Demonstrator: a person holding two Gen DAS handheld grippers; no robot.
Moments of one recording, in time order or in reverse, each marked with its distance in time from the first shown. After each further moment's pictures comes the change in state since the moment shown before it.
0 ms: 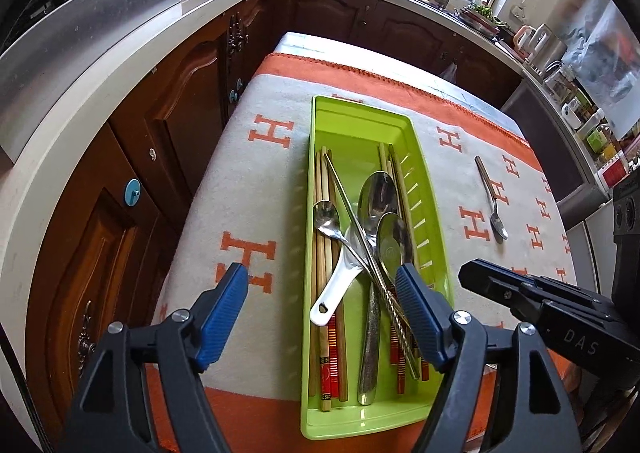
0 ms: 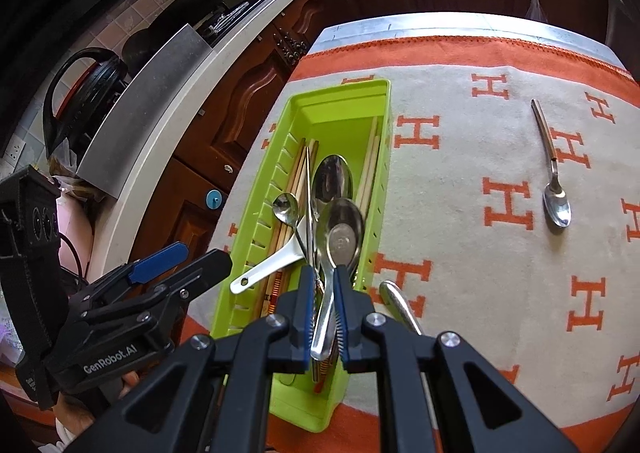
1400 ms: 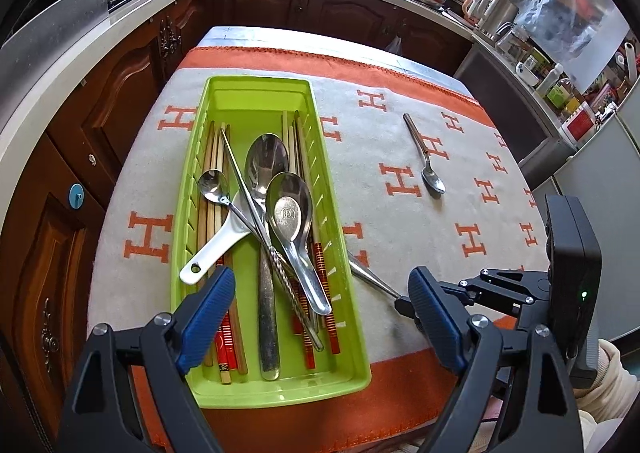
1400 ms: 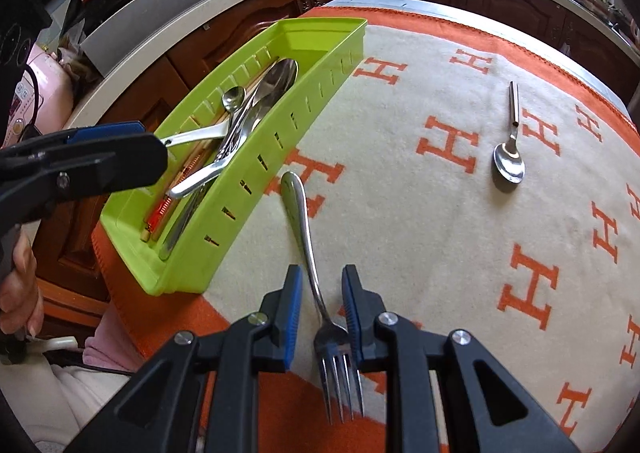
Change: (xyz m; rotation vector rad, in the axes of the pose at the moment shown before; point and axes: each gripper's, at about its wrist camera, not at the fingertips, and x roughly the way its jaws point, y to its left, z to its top) left arm 0.001 -0.075 -0.031 0.124 0.037 -0.098; right arm 0.006 -0.060 -0.063 -0.329 0.082 -0.096
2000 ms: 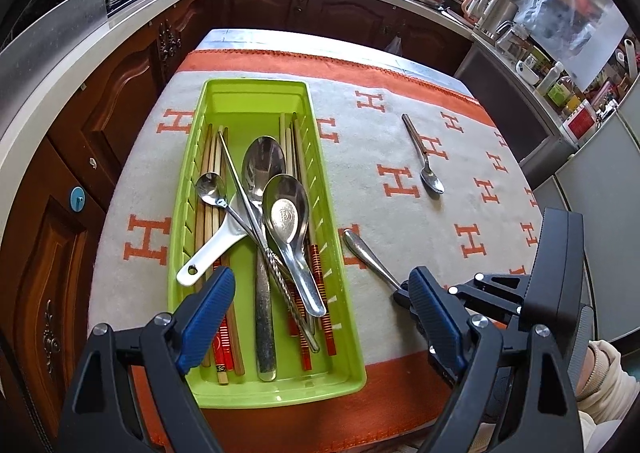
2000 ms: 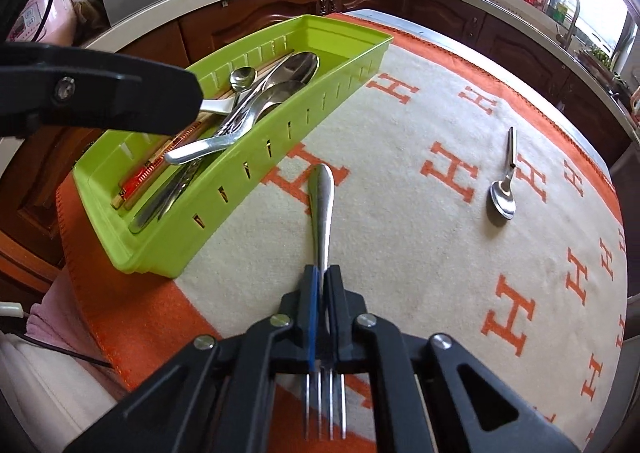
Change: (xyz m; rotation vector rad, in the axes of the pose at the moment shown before) left arm 0.000 -0.008 0.002 0.019 -0.009 0.010; right arm 0.005 0.023 -0.011 -0.164 -0.039 -0.163
